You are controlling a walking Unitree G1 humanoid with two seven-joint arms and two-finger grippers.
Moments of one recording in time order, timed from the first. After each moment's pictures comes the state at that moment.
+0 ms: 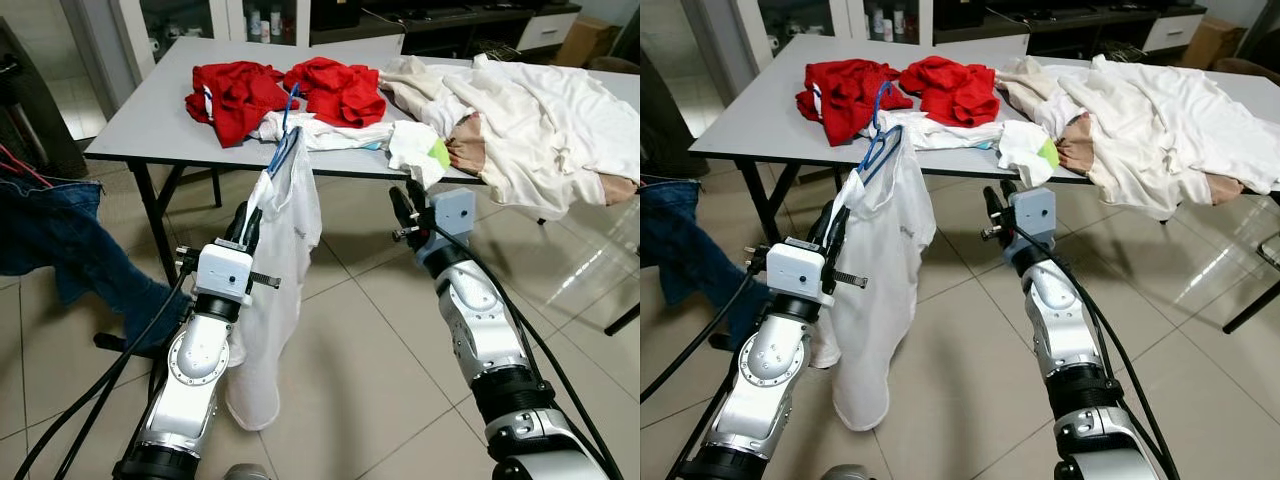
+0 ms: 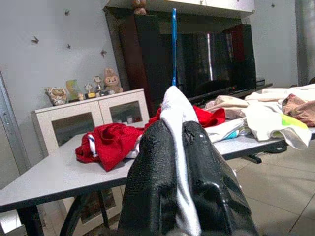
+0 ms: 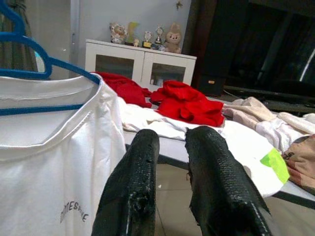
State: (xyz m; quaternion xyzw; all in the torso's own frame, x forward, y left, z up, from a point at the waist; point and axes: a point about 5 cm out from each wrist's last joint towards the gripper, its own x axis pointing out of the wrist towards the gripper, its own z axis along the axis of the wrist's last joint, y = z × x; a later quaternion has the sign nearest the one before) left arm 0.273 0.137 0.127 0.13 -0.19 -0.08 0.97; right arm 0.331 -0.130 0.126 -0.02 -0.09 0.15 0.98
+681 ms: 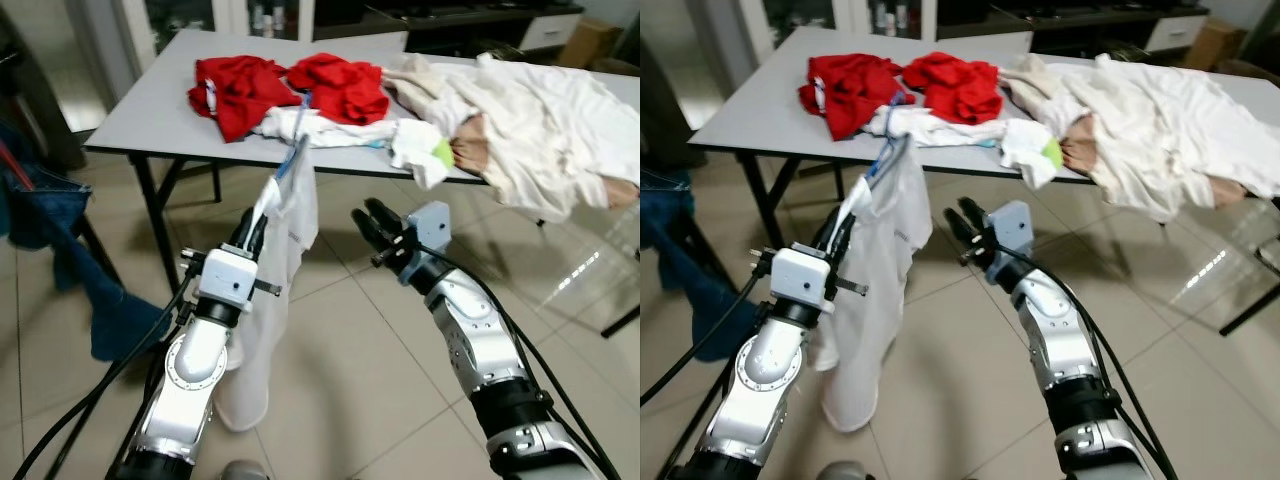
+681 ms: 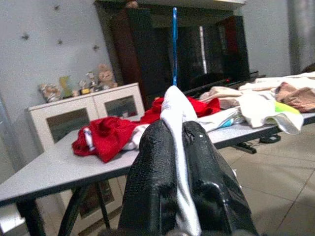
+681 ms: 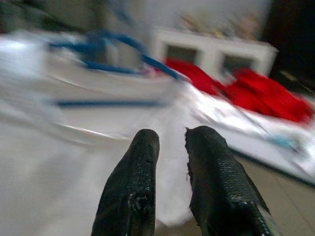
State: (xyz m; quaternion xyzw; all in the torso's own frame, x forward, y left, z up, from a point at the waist) left arm 0.268 0.136 0.124 0.15 -0.18 -0.11 0.97; right arm 0.326 -0.120 0.116 0.00 -0.06 0.25 0.97
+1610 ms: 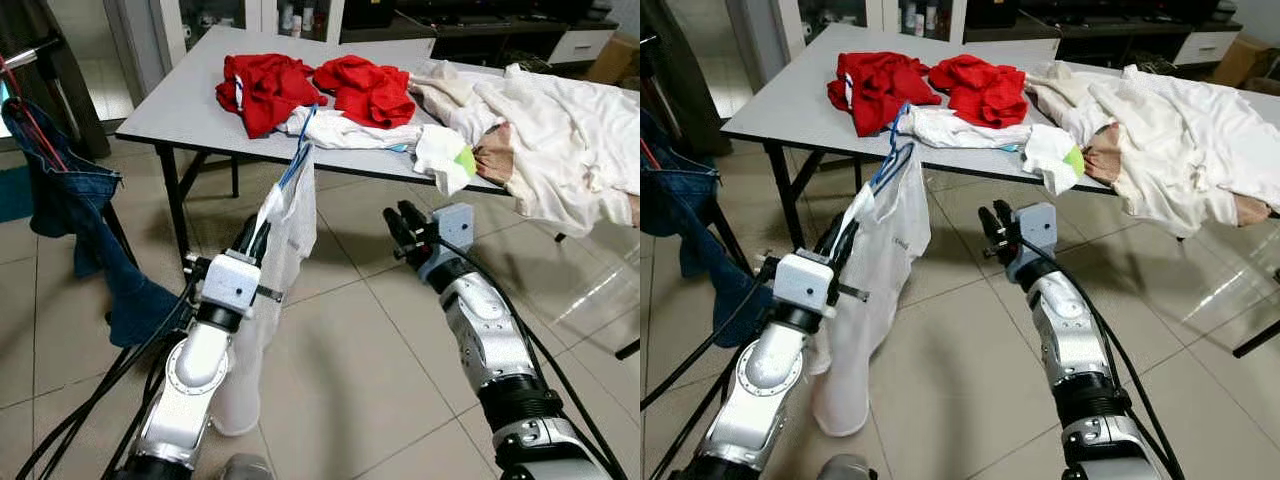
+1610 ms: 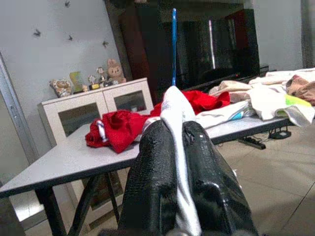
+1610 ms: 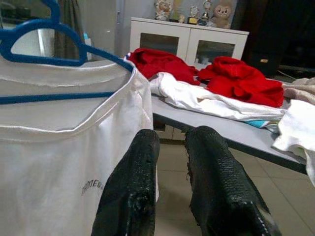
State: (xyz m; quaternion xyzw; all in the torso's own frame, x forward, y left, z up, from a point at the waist) left arm 0.266 0.132 0.122 0.15 -0.18 -0.12 0.97; right arm 0.328 -0.136 0.111 0.01 -0.05 0.20 0.98
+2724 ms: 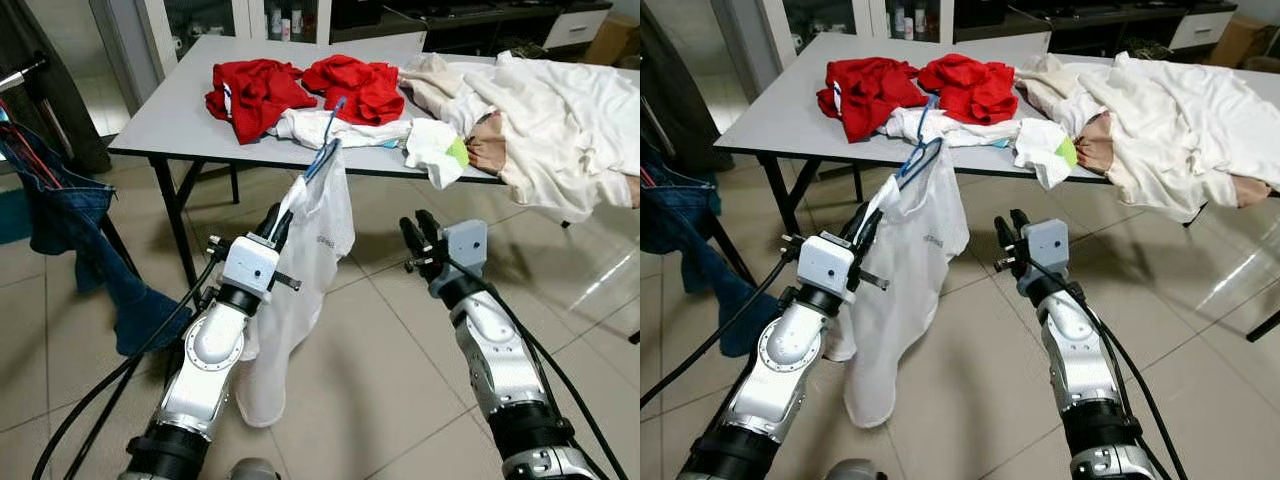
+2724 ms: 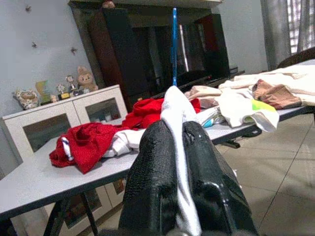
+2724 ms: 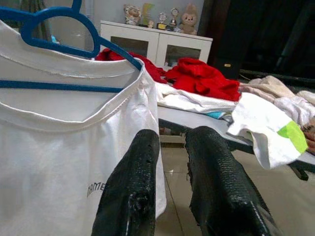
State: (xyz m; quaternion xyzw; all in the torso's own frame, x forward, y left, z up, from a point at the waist) left arm 0.286 0.117 0.124 0.14 -0.18 -0.16 0.96; right arm 0.308 -0.149 0.102 -0.03 -0.06 0.15 0.99
